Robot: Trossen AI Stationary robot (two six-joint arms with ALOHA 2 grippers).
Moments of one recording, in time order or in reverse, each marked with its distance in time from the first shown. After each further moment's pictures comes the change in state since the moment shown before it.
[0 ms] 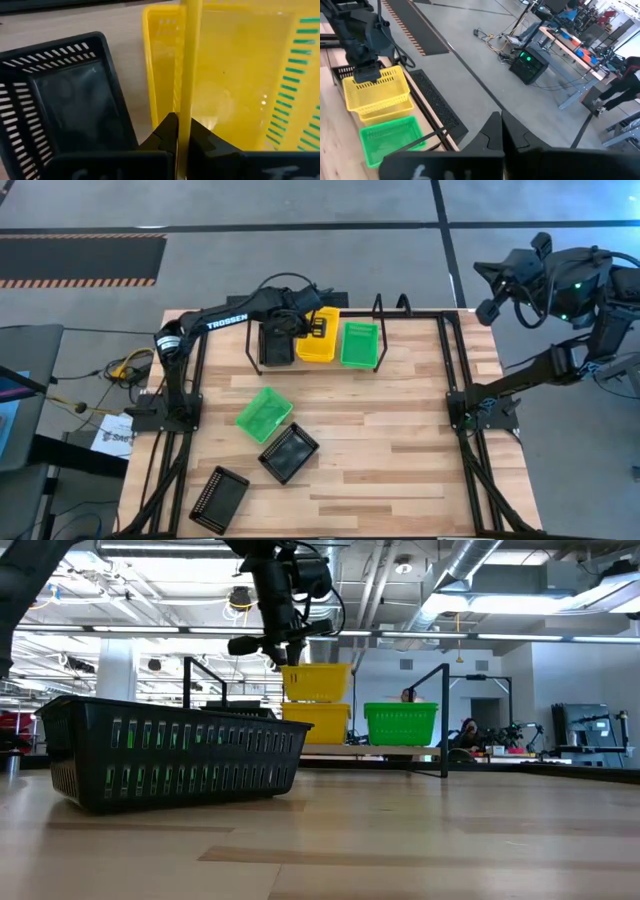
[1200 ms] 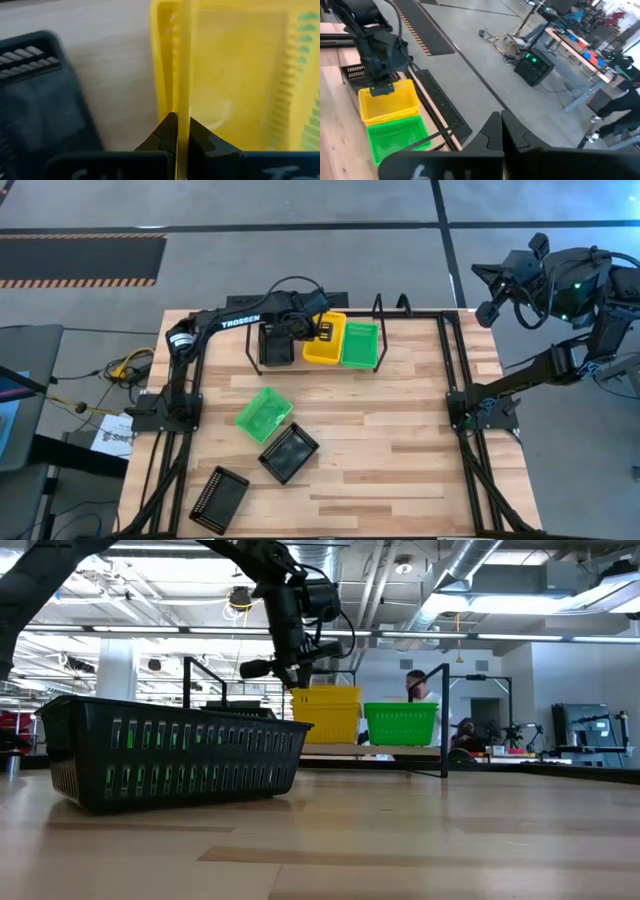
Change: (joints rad) left arm 0.016 0.098 -0.005 0.097 0.061 0.048; right arm 0.001 0.001 0.000 0.000 -0.024 -0.003
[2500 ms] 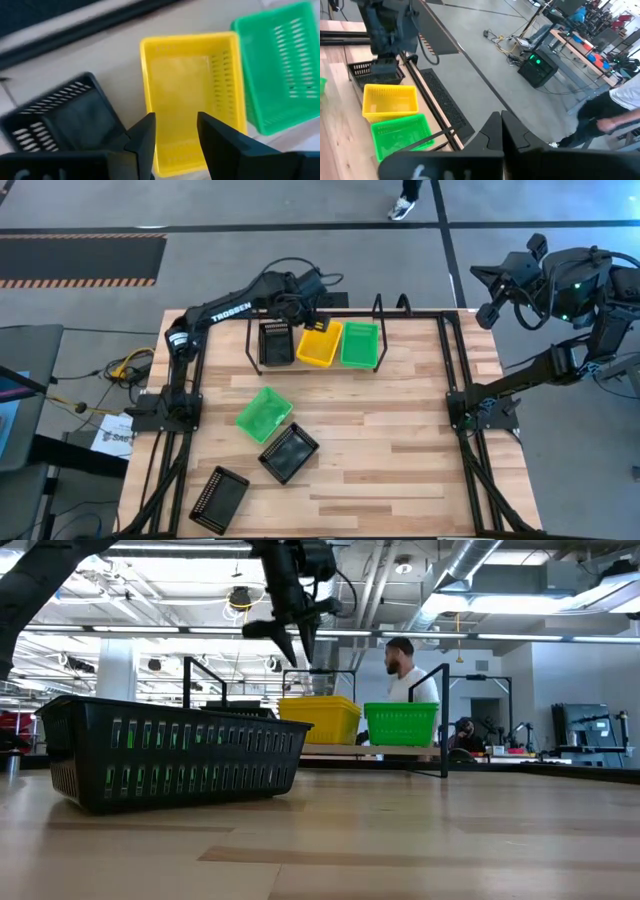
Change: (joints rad) left arm 0.023 -0.001 0.272 -0.256 -0.004 0.208; right arm -0.001 0.000 0.000 0.000 -0.029 -0.018
